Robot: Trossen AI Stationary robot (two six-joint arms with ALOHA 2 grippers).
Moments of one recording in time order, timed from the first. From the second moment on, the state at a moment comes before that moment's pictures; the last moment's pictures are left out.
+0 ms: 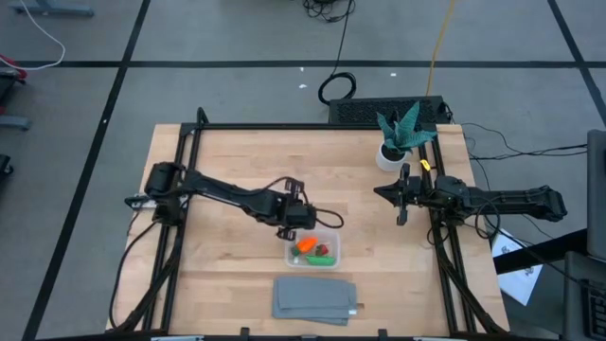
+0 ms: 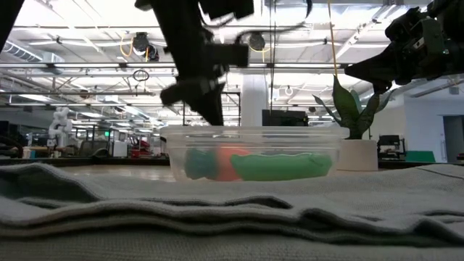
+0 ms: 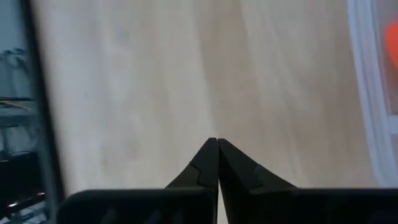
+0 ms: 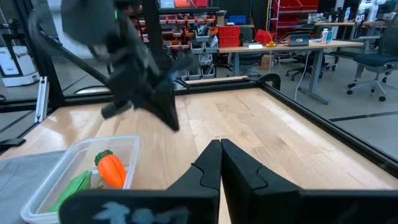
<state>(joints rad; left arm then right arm) -0.13 1.91 1.39 -0.69 -0.45 0.21 -0.06 0.29 0.06 0.16 0.10 0.07</state>
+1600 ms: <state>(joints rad) 0.08 0.63 0.39 0.14 -0.05 0.28 -0.06 0.16 0.06 0.28 0.00 0.15</state>
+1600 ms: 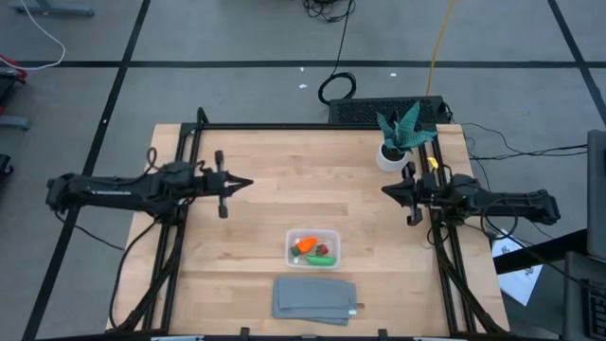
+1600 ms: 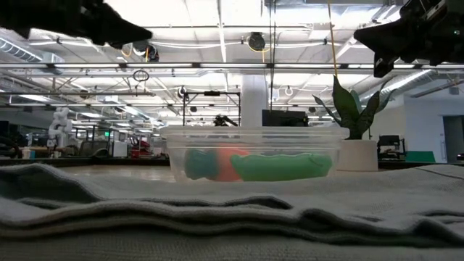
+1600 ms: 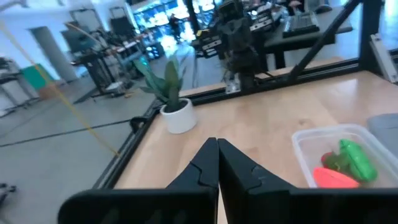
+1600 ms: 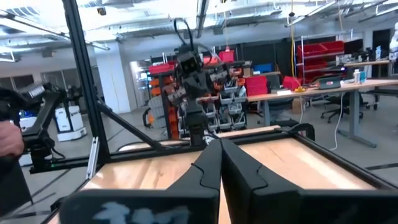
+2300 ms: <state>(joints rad) 0.08 0.33 0.19 0.05 -0.04 0.18 -0.06 0.04 0.08 0.06 0.03 0.12</state>
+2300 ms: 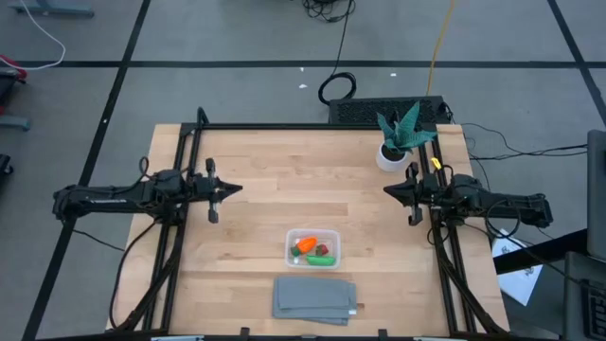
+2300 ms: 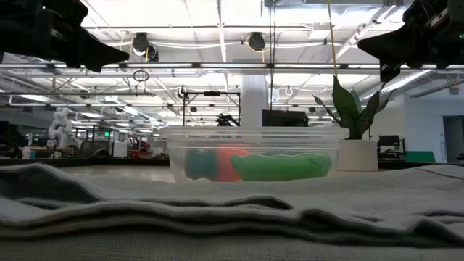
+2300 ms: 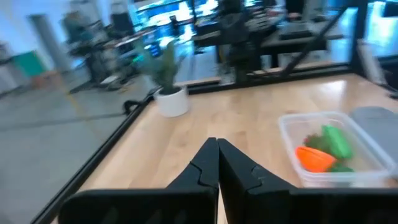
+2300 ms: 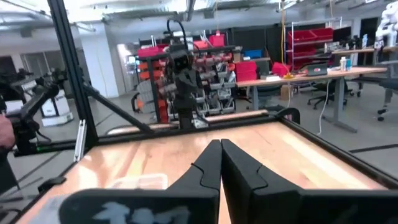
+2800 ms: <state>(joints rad) 0.06 0.30 0.16 0.07 0.06 0.20 -0.06 0.04 0.08 0.07 0.00 0.15</state>
